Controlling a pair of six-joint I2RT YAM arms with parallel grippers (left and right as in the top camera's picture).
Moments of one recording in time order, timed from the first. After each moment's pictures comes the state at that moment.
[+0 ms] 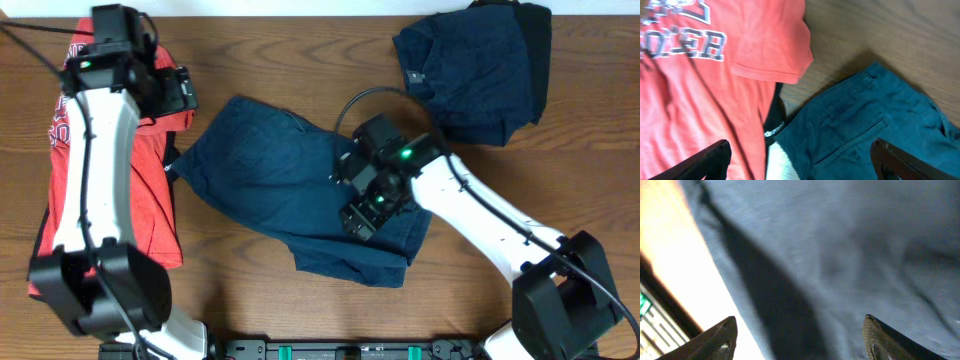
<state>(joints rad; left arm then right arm) 0.14 1.75 1.71 -1.06 -0.04 -0.15 0.61 1.71 1.23 -0.96 -0.31 -0.17</state>
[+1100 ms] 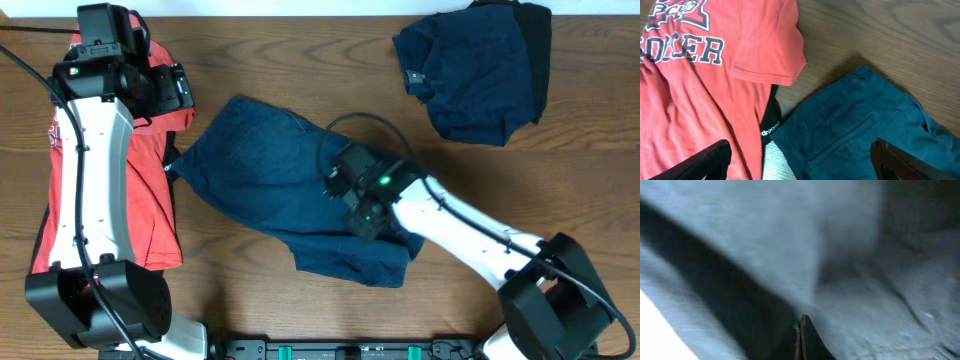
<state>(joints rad) 0.14 1.72 1.71 -1.06 0.00 -0.15 0.68 1.71 1.13 -0.82 -0.03 -0.09</state>
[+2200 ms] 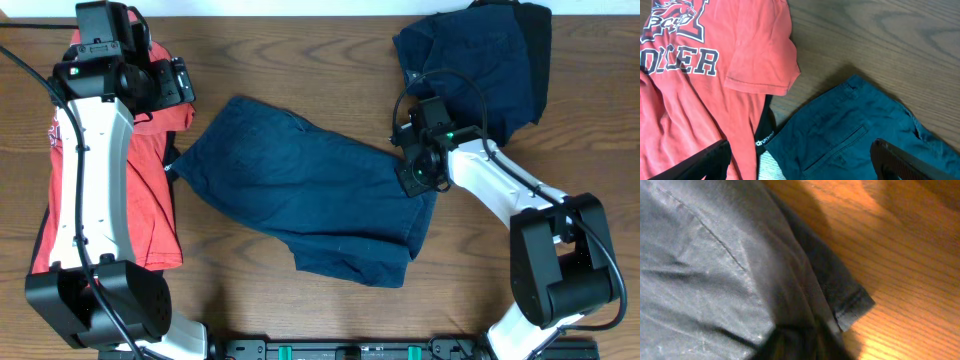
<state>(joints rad) 0.14 1.72 1.71 -1.02 0.01 -0.14 0.31 1.83 1.13 -0.66 -0.07 -0.11</state>
